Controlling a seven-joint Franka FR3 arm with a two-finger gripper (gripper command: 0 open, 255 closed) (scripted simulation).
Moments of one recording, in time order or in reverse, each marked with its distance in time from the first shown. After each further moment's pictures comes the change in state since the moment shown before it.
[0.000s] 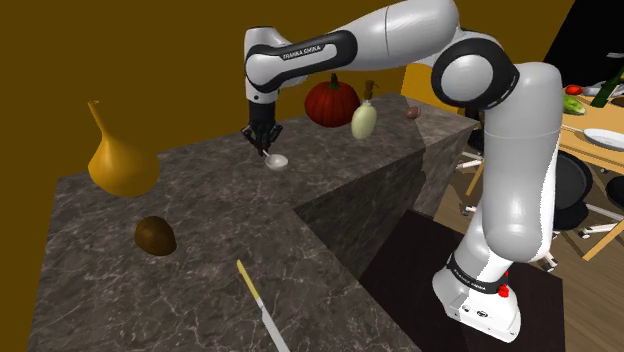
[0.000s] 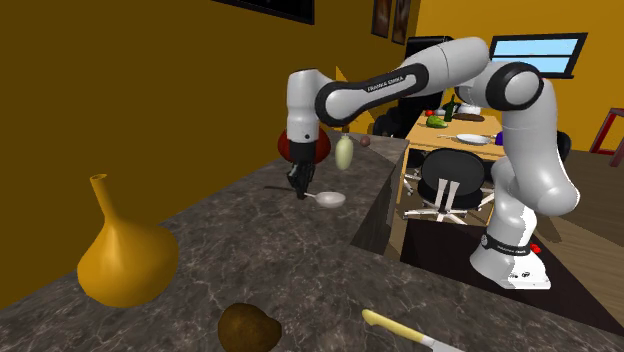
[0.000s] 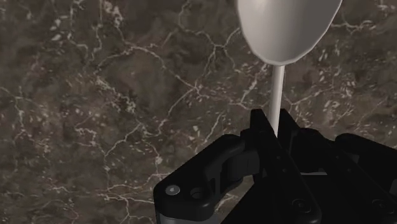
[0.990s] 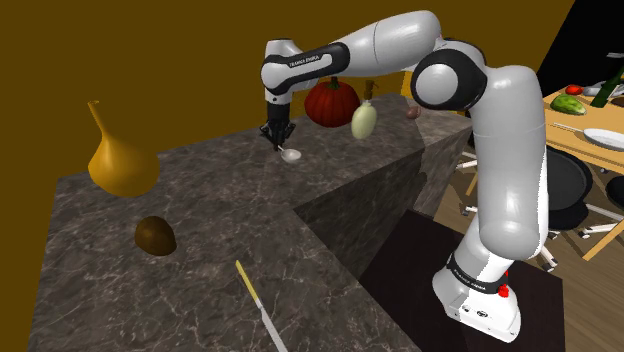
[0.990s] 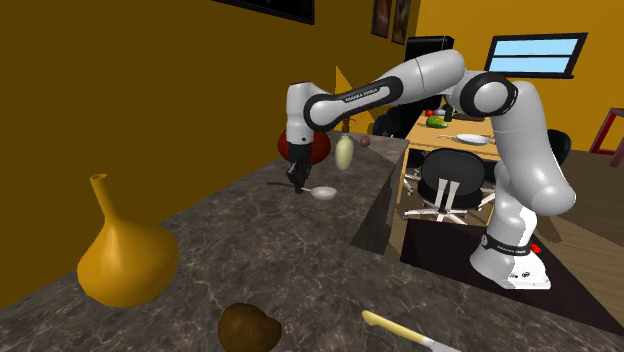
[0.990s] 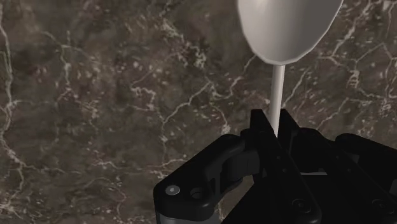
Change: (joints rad) arm -0.112 0.105 -0.046 0.065 0.018 0.023 -0.163
